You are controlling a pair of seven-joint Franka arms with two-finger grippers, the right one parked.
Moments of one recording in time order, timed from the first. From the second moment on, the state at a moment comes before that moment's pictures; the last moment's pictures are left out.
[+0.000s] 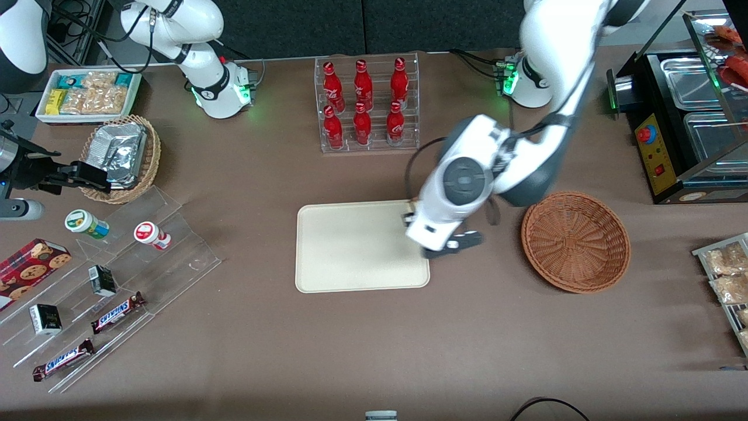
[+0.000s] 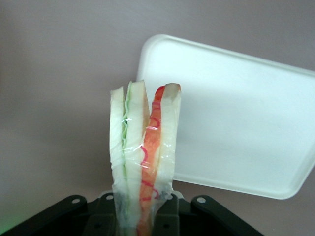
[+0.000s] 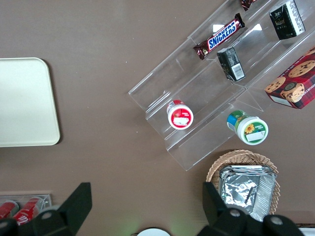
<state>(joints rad) -0.51 0.61 -0.16 -1.33 -0.08 1.81 -0.87</state>
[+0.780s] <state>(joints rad) -0.67 0.84 -0.15 -1.30 -0.01 2.08 -0.79</state>
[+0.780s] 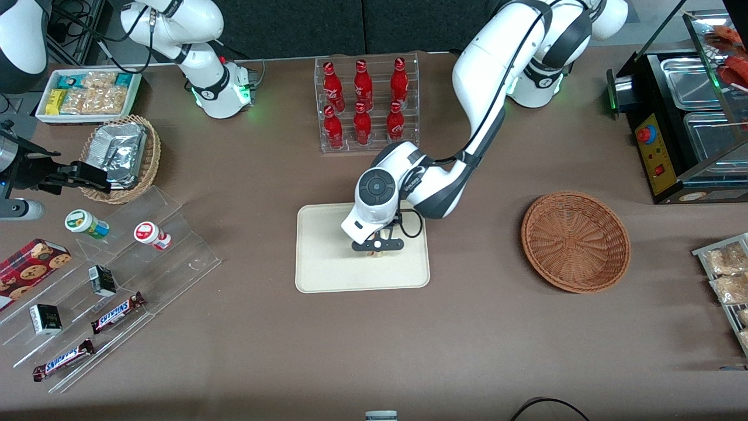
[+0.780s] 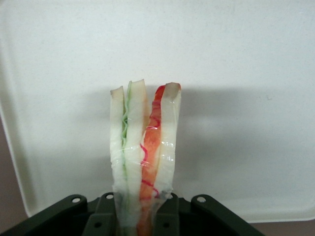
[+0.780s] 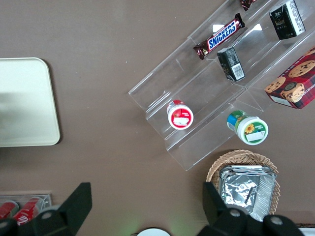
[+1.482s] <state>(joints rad) -0.67 0.90 -0.14 -1.29 0.05 2.20 -0.79</state>
